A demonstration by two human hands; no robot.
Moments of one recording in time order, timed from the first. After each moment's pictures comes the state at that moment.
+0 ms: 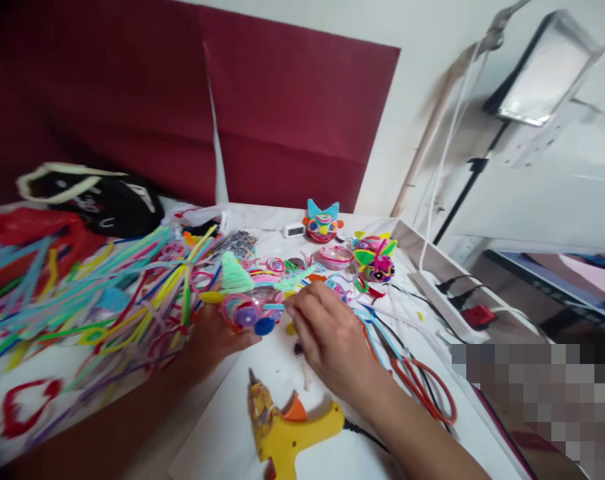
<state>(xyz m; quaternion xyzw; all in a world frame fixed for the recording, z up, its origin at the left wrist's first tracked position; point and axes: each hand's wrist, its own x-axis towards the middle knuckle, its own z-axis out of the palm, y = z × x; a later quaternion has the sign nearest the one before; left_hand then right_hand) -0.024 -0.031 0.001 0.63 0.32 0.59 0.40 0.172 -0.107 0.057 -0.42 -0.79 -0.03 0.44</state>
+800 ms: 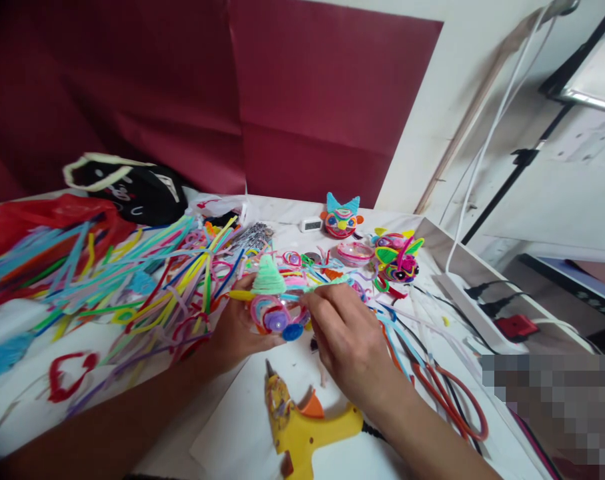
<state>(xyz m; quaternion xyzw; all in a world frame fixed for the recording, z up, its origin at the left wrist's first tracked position) -0.023 -0.039 -0.011 0.59 0.27 0.54 0.53 0.169 -0.109 0.051 -0.41 -0.81 -0.14 0.39</state>
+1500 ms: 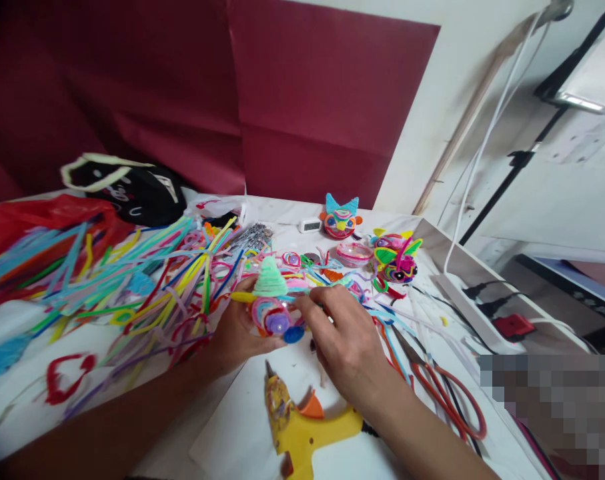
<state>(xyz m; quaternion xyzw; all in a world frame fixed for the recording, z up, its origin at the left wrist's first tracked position) -0.021 -0.040 -0.011 0.59 0.27 0.53 0.55 0.168 -0.106 0.044 -0.38 -0.82 -0.18 0.37</state>
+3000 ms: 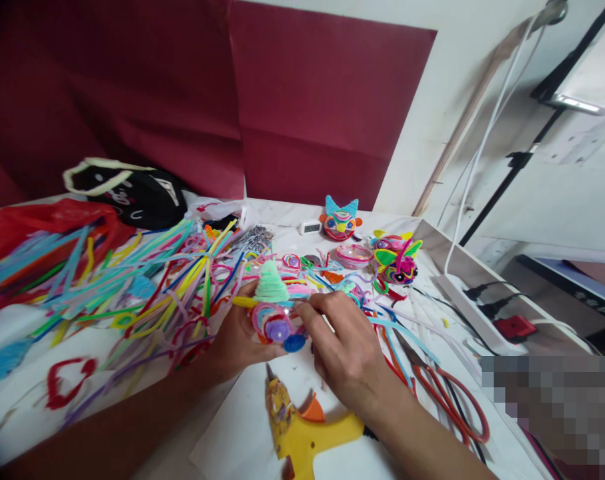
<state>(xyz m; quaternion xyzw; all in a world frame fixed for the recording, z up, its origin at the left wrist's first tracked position) -0.021 -0.044 -0.009 0.58 0.24 0.52 0.58 0.164 -0.105 0.044 -0.35 -0.82 -0.18 0.41</state>
